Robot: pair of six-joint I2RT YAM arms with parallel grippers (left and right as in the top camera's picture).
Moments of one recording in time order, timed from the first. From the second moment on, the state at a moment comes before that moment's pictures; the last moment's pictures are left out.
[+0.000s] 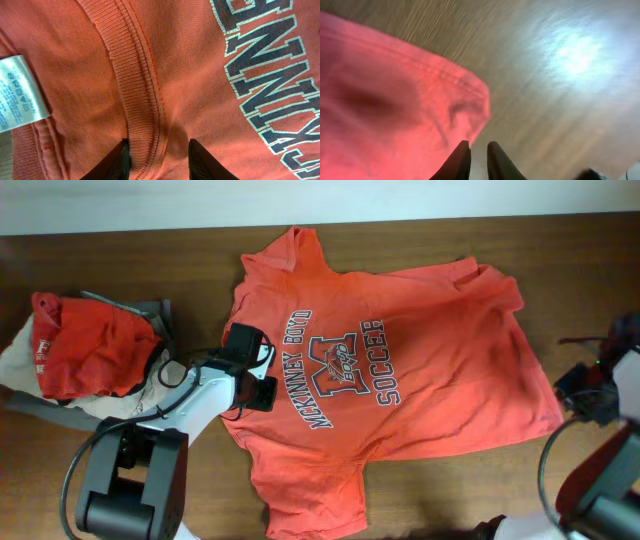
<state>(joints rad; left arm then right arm) -0.29 1.78 0.98 -0.53 0.07 -0.05 -0.61 1.70 1.26 -1.06 0.16 0.37</state>
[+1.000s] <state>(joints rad) -0.29 1.78 0.98 -0.53 0.07 -0.05 -0.78 1.79 1.12 -0.97 -0.08 0.31</state>
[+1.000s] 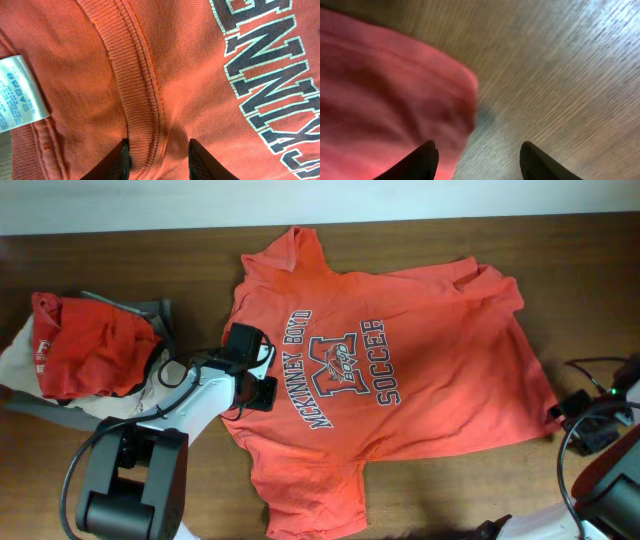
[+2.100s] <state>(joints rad) -0.29 1.78 0.98 -0.52 0.09 -0.05 -0.78 1.40 1.09 -0.99 -0.02 0.37</state>
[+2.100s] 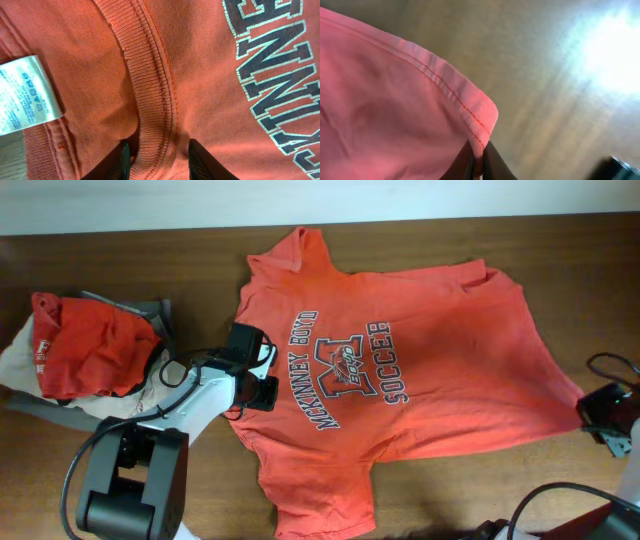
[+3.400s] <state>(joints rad) -0.29 1.33 1.47 -1.03 -0.03 -0.03 -0.38 1.03 1.14 -0.84 -0.51 0.03</state>
